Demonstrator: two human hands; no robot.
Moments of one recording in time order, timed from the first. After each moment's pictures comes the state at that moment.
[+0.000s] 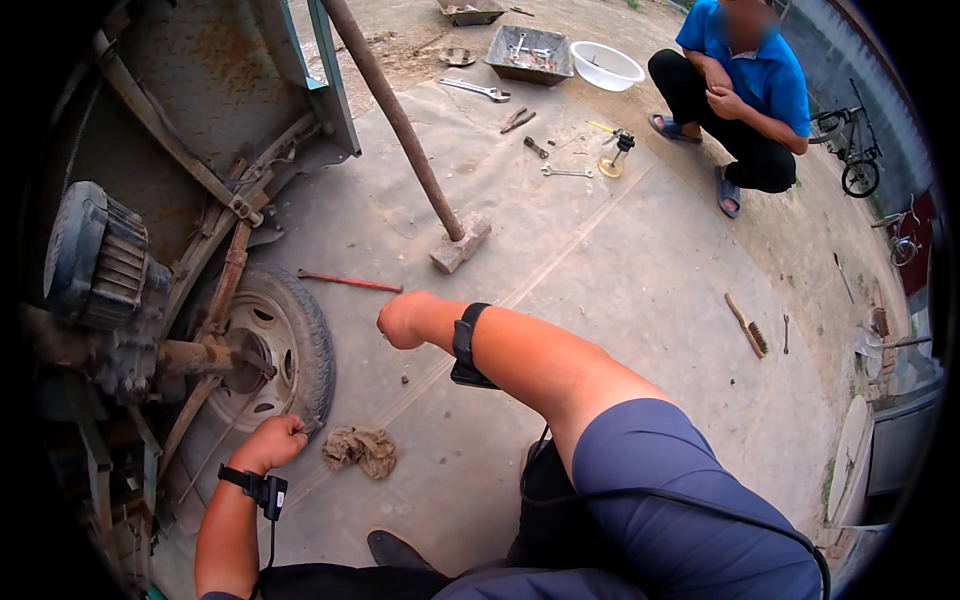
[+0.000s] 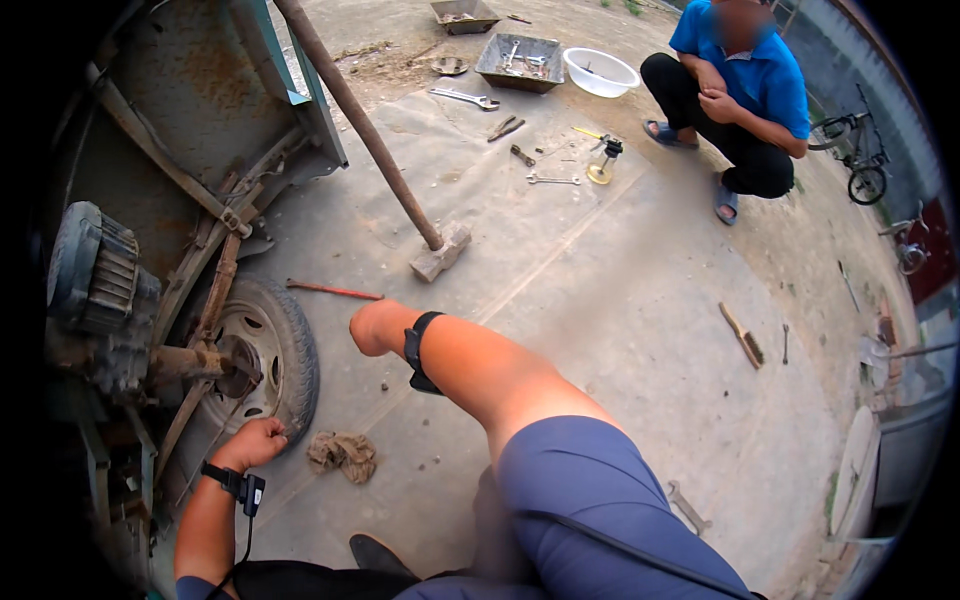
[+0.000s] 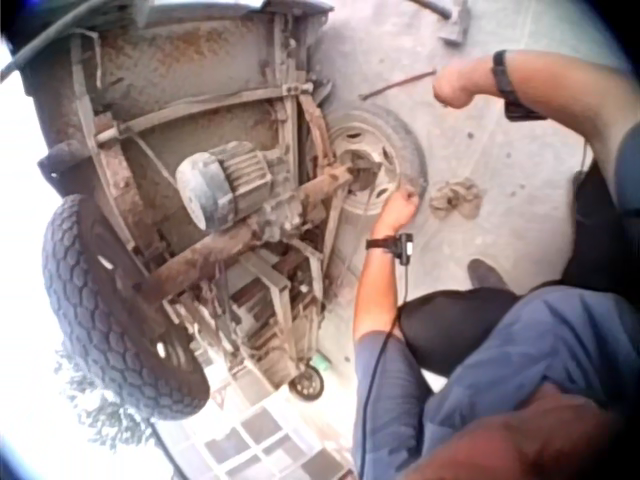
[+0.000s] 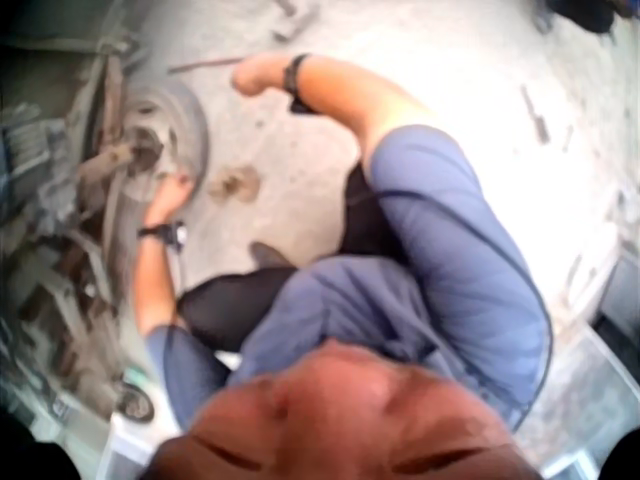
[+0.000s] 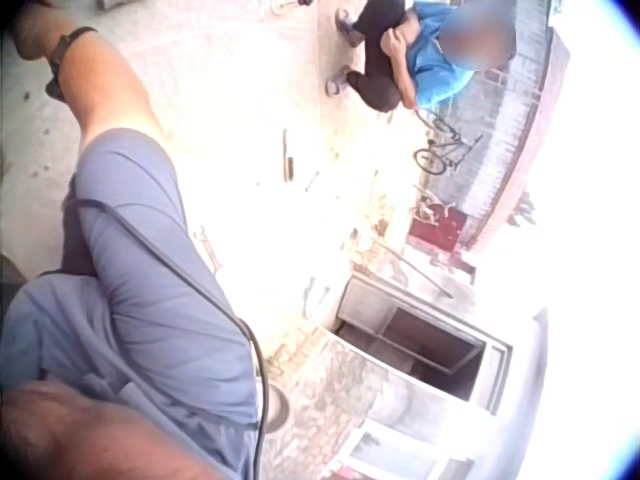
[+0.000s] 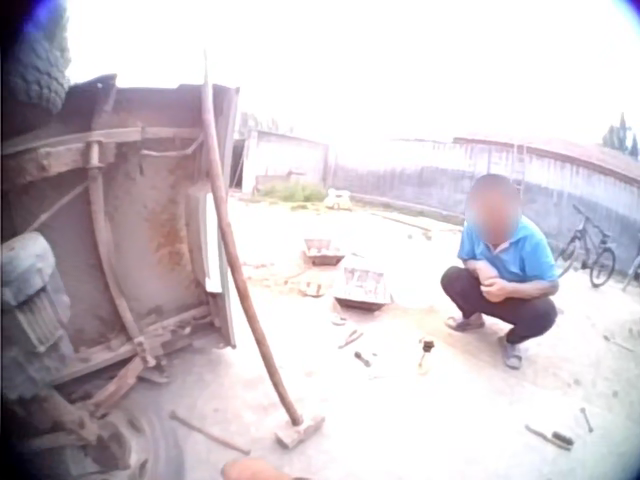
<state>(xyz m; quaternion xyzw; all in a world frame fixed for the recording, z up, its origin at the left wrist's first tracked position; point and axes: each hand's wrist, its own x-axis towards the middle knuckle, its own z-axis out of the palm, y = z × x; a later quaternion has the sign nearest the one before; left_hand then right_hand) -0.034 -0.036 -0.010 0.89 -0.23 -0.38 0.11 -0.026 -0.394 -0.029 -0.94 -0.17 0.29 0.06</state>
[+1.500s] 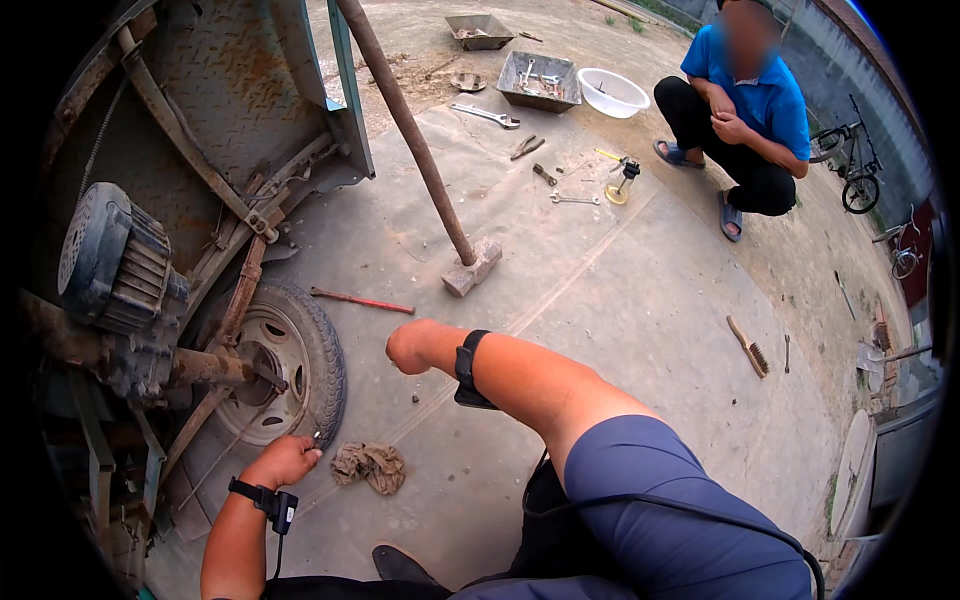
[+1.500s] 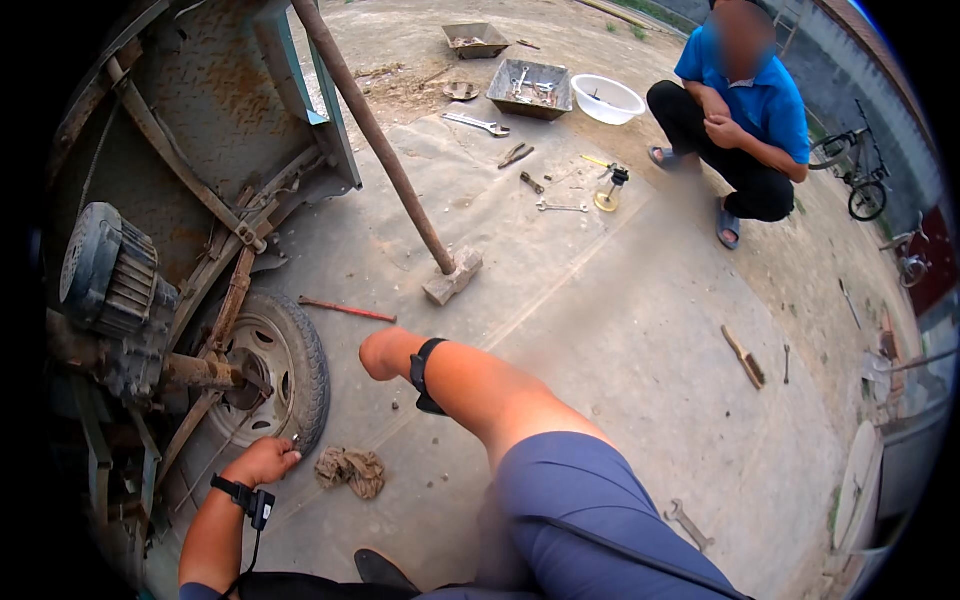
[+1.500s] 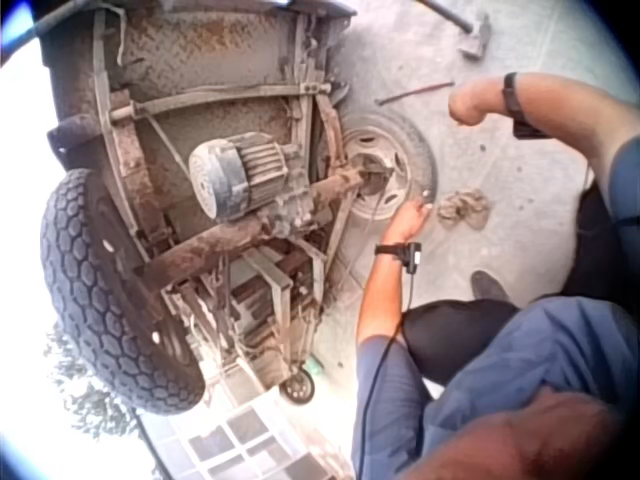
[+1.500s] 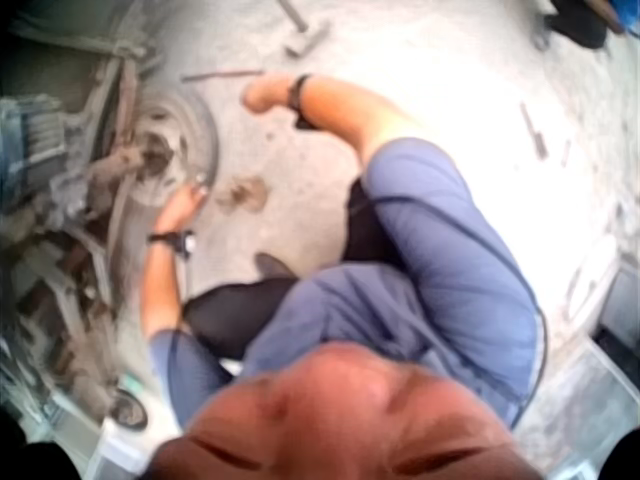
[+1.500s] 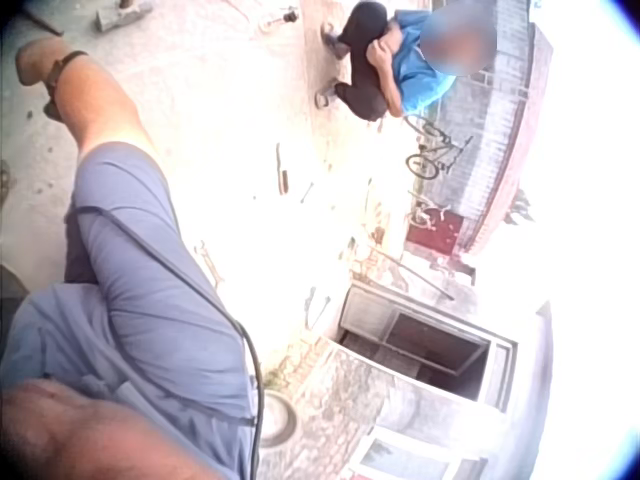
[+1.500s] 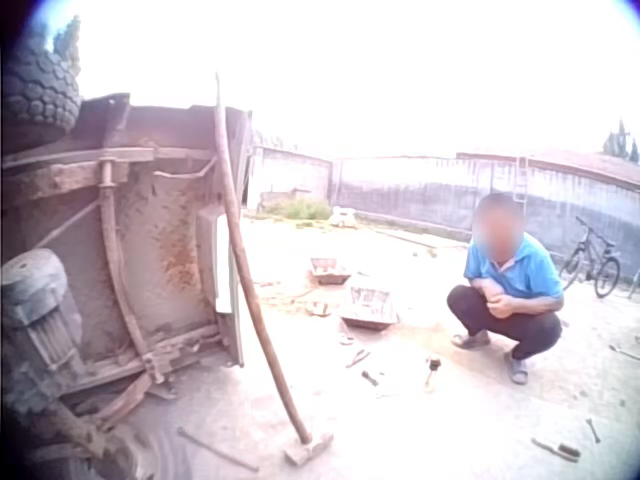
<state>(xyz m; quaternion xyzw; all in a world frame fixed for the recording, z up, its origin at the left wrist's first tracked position) -0.041 -0.025 -0.009 0.89 -0.29 -0.34 0.07 -0.024 -0.378 -0.025 -0.94 -0.18 0.29 0.07</state>
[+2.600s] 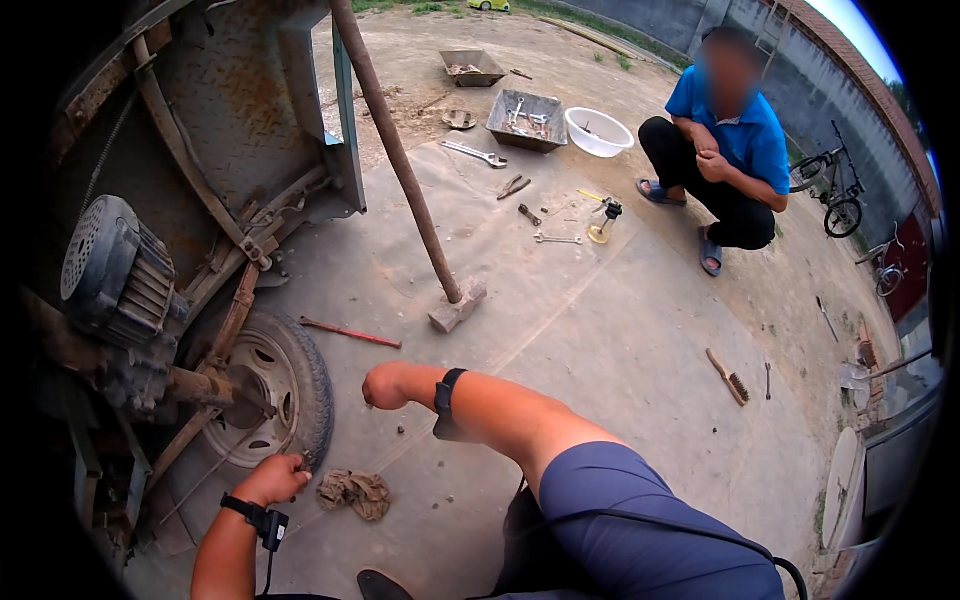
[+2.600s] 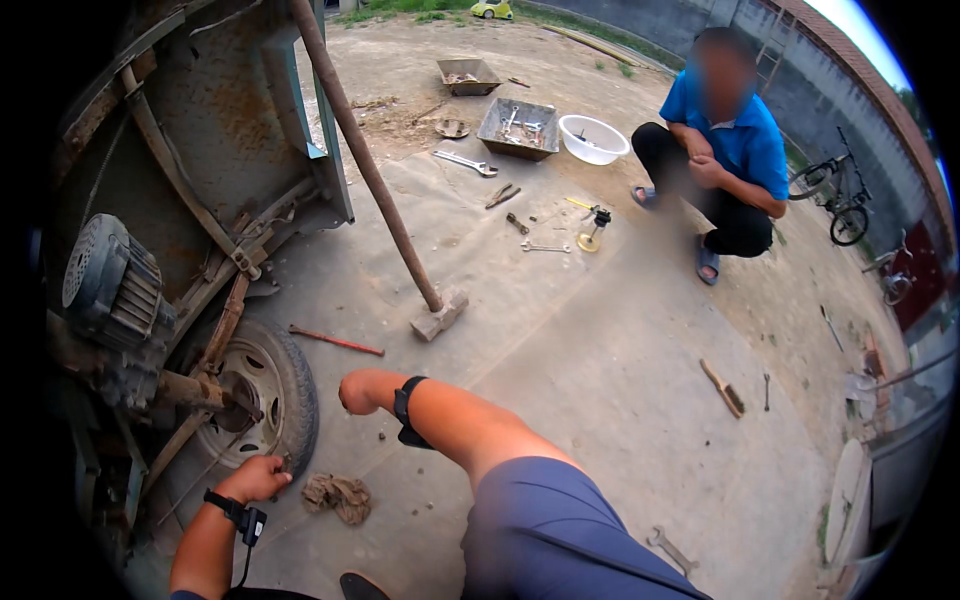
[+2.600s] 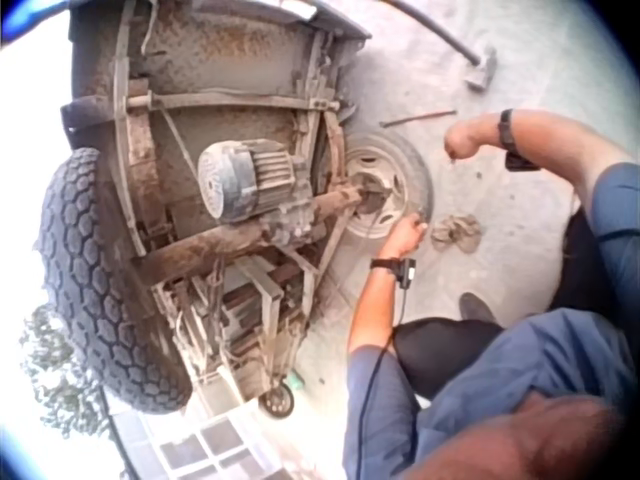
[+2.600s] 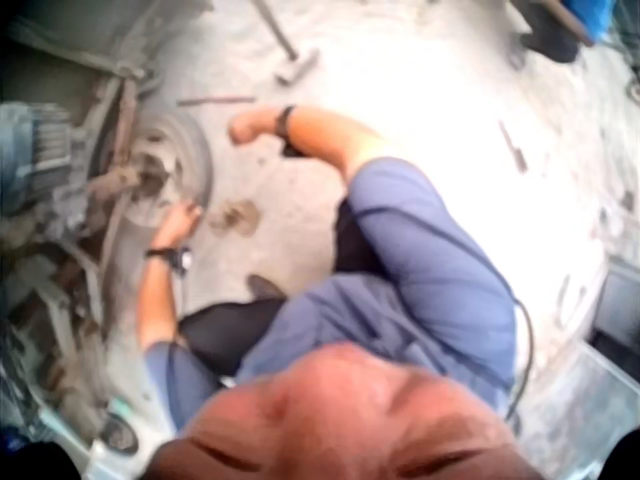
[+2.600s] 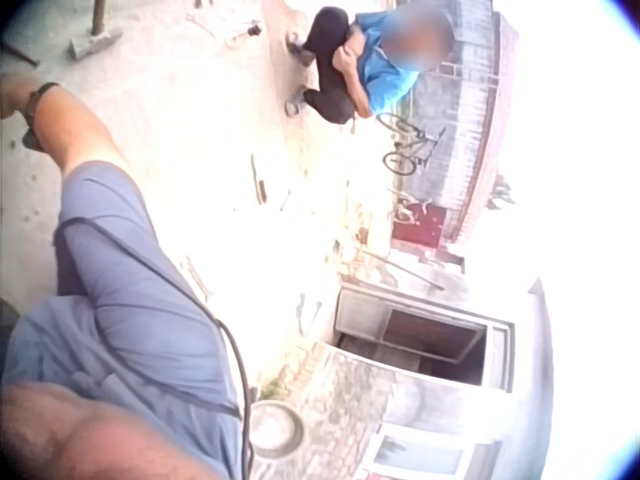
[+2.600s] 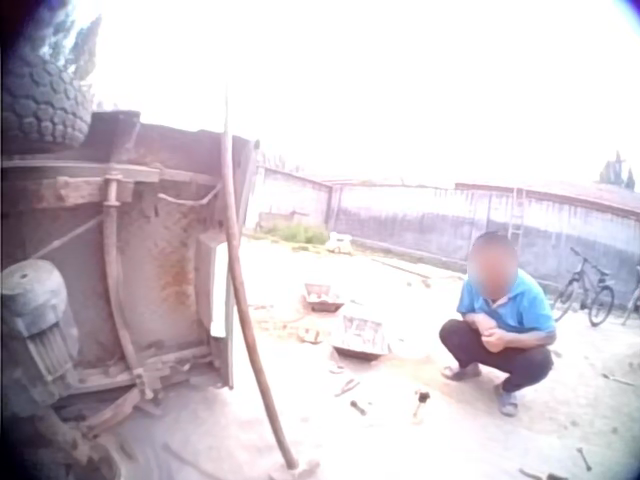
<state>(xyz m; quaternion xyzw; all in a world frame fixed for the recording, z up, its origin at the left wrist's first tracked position) -0.041 -0.042 0.006 0.88 -0.21 -0.40 0.16 -0.004 -0.362 -0.073 -0.92 -0.27 0.28 0.12</state>
